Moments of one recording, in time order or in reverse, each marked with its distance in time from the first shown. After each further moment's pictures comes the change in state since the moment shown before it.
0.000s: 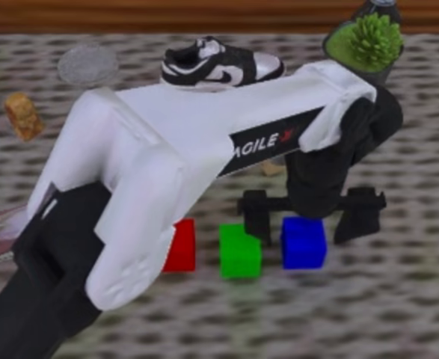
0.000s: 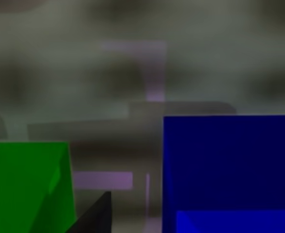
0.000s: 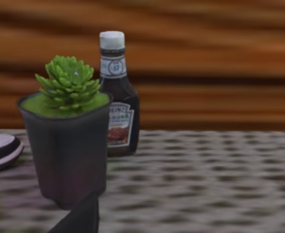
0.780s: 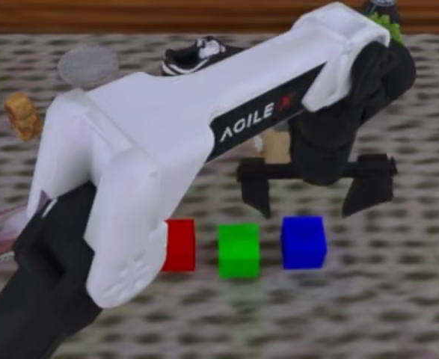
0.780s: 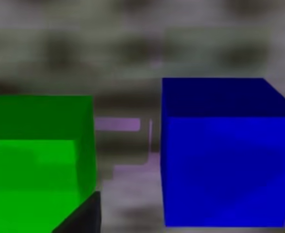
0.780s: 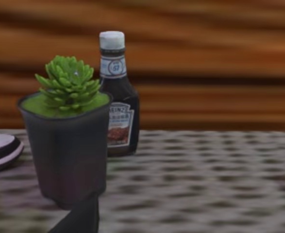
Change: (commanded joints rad) left arm 0.015 0.007 0.241 -0.239 0.000 -0.003; right arm 0.000 0.000 0.000 0.000 0.000 0.000
